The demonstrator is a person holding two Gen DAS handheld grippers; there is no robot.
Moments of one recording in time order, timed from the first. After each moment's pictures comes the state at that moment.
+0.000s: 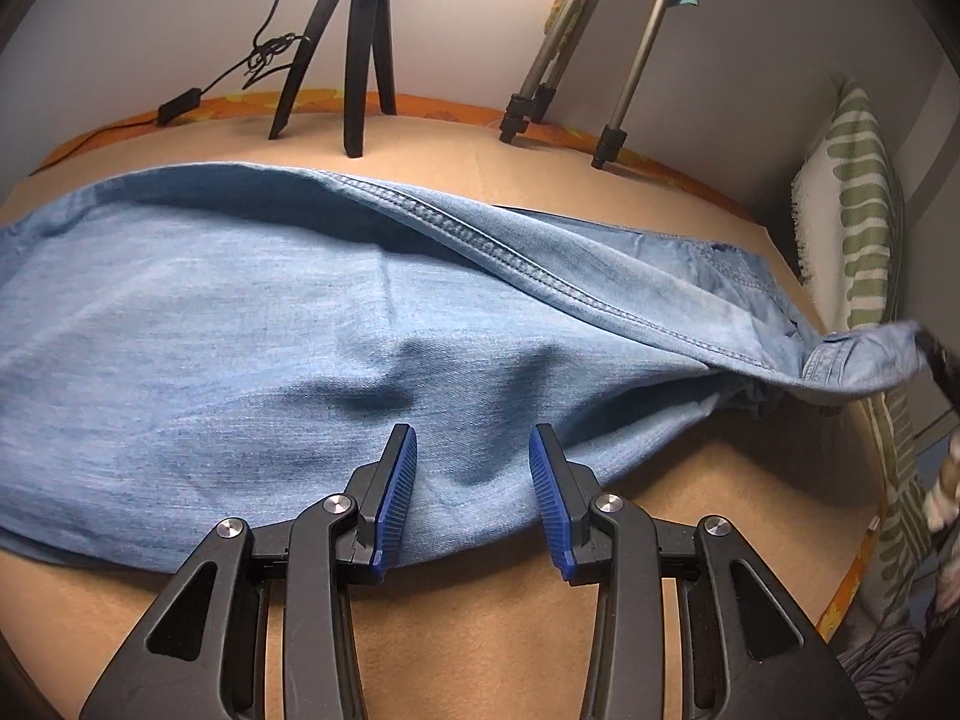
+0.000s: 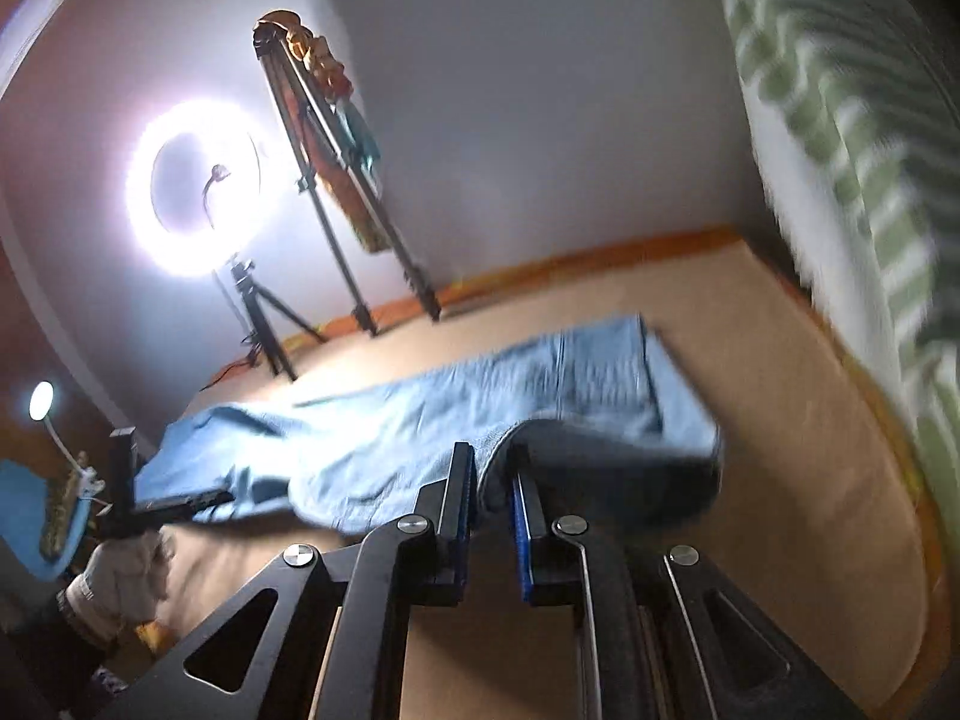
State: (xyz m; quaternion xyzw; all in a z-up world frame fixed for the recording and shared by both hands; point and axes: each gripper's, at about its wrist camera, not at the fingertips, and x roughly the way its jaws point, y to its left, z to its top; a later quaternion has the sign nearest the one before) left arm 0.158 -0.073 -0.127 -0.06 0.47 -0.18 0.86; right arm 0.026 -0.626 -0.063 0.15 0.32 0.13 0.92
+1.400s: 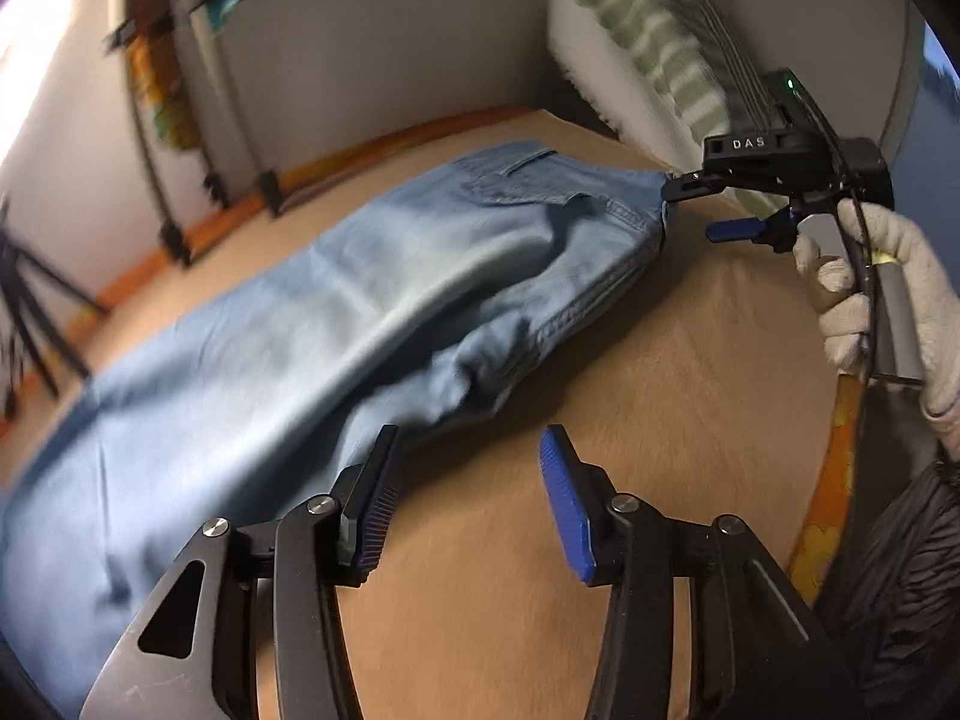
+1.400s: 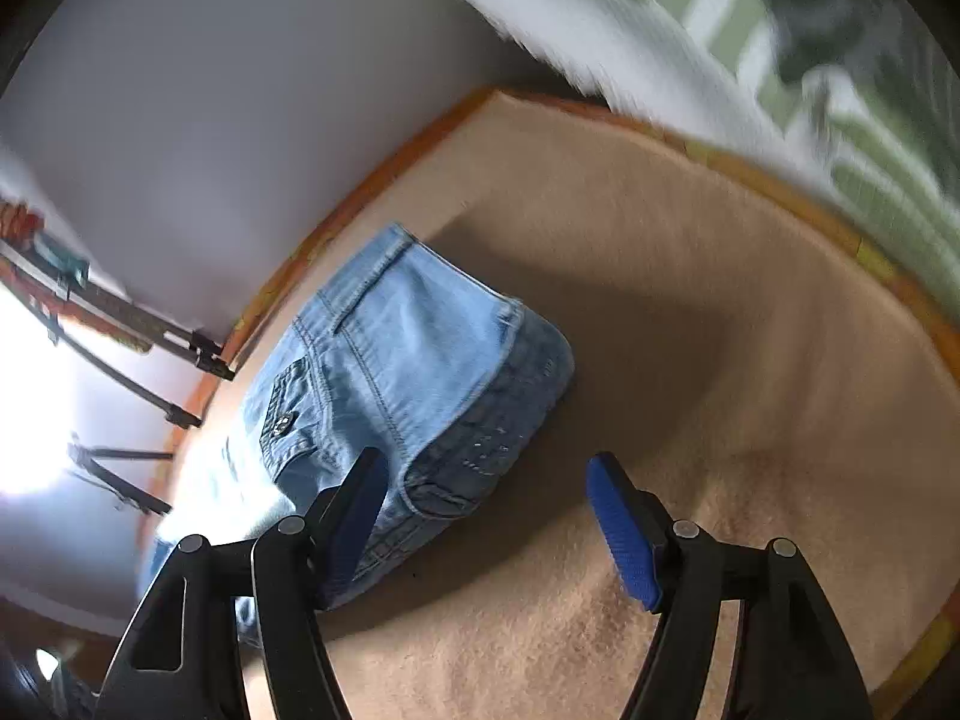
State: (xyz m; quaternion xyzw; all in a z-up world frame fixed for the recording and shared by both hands) left arm 0.113 -0.281 -0.090 0.18 0.40 -0.35 0.83; right arm 0.069 -0.710 -0.166 0.37 0.44 -0.07 0.82
